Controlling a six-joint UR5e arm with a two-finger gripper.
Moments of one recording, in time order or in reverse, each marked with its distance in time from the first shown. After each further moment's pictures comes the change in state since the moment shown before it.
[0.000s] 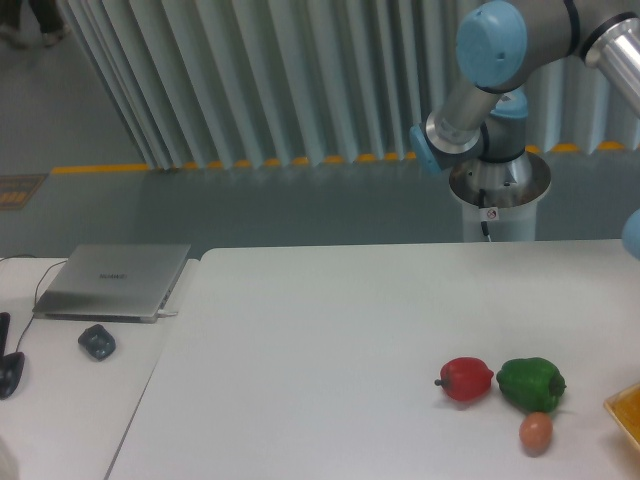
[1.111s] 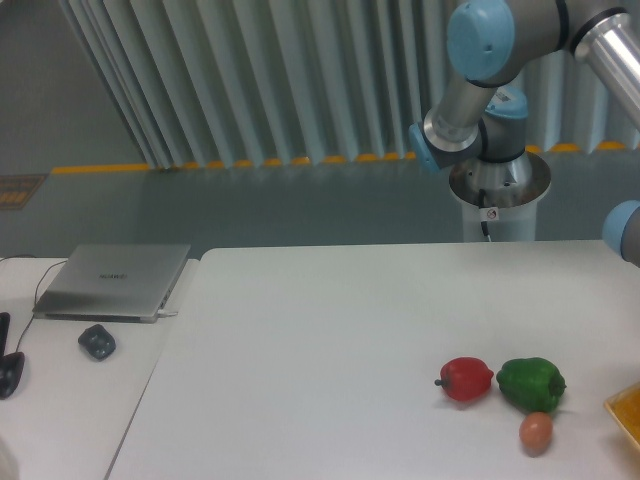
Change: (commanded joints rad) arm -0.023 0.012 -0.015 -0.003 0.000 0.002
